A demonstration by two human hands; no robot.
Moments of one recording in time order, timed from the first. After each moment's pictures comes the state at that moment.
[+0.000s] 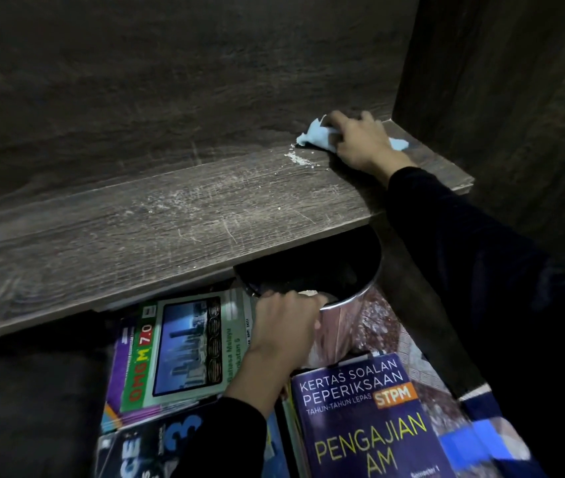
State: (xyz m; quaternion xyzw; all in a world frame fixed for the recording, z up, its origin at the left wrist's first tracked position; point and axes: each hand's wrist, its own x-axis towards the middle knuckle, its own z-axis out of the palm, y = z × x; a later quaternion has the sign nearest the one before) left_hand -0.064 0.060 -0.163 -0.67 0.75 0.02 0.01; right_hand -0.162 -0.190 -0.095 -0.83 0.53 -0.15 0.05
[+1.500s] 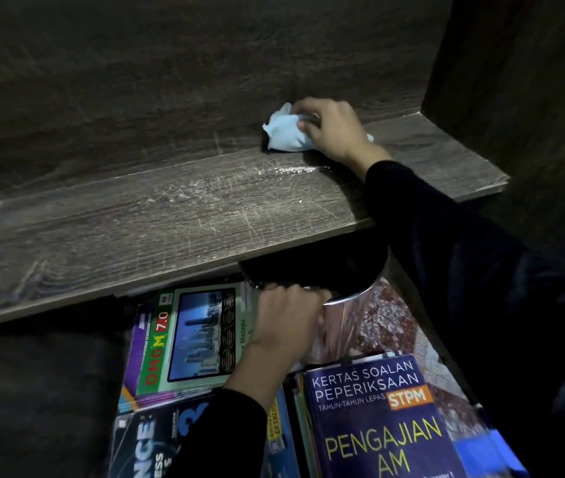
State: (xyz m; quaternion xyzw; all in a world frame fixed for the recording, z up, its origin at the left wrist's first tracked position) left_hand -0.050 0.065 -0.160 -0.68 0.74 0.00 0.04; right_hand -0.098 -0.181 -0.093 -0.85 0.42 -0.29 0.13
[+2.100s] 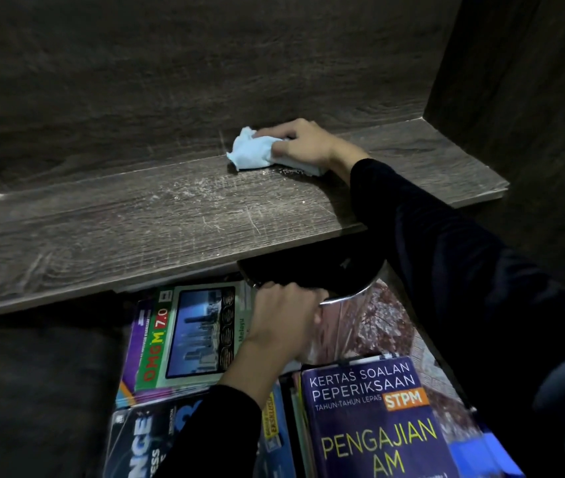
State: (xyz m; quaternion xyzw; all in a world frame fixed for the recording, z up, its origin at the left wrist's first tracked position) left_hand -0.046 0.066 -0.161 -0.68 0.74 -0.01 0.03; right_hand -0.071 -0.157 -0.082 -0.85 0.37 -0.16 0.33
